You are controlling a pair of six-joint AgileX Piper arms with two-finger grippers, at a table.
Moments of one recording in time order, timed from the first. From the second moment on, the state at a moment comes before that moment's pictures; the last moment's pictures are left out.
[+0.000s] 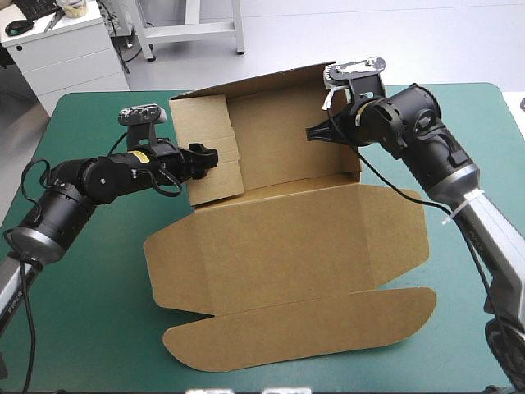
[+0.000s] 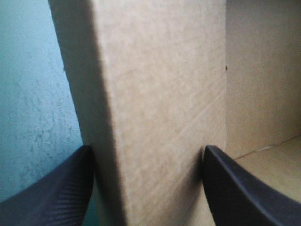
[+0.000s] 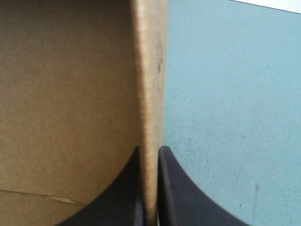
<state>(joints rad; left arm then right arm) -0.34 1.34 -1.24 -0.43 0.62 -0.04 0.51 1.61 -1.79 -0.21 1.02 0.27</state>
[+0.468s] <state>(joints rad) -0.33 1.39 -1.25 -0.38 0.60 -0.07 0.54 1.61 -1.79 -0.29 1.05 0.32</state>
